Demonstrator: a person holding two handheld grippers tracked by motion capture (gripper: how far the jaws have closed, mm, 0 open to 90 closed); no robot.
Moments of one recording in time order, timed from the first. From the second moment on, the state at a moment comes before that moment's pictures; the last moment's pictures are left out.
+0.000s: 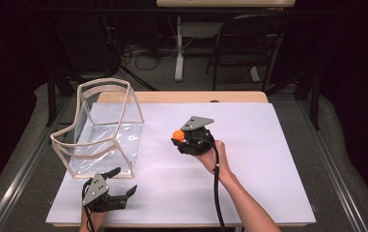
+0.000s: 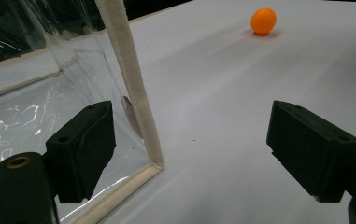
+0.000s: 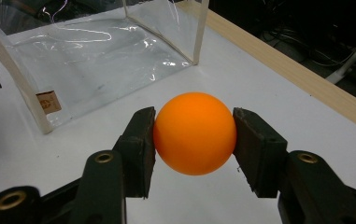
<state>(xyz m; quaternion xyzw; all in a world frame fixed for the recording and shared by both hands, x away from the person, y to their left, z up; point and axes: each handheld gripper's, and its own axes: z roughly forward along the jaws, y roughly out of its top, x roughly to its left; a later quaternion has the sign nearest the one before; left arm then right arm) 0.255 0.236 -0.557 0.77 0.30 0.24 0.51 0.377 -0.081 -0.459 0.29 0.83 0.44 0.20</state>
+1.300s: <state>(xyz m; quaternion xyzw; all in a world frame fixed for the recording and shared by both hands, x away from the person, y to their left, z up) 0.256 0.236 -0.557 0.77 0.30 0.24 0.51 0.392 -0.055 -0.440 0.27 0.83 0.44 0.20</state>
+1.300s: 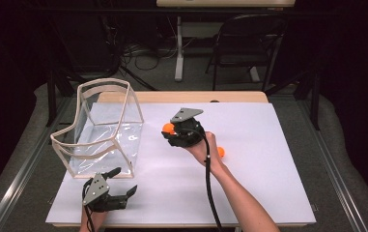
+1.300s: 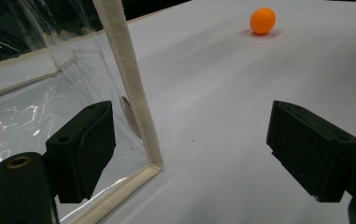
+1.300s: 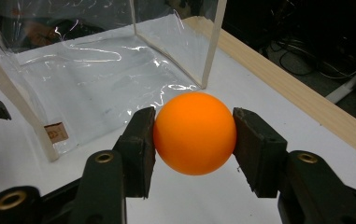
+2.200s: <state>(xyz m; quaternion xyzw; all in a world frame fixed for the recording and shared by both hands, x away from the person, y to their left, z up) 0.255 0.236 -0.557 0.77 0.30 0.24 0.51 0.395 -0.044 -0.421 0.25 0.83 0.46 0.20</state>
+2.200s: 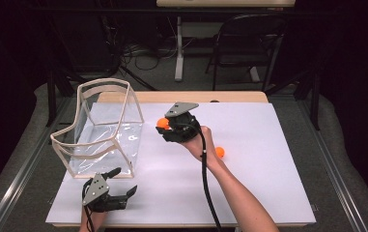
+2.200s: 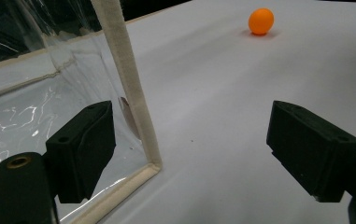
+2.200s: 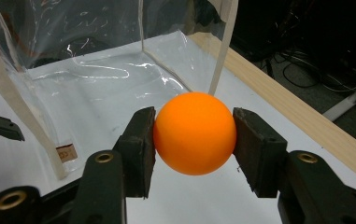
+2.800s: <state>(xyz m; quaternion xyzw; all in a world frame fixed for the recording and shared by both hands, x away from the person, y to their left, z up) 0.255 0.236 -0.557 0.77 0.30 0.24 0.51 0.399 -0.029 -0.409 0.24 0.83 0.46 0.20</state>
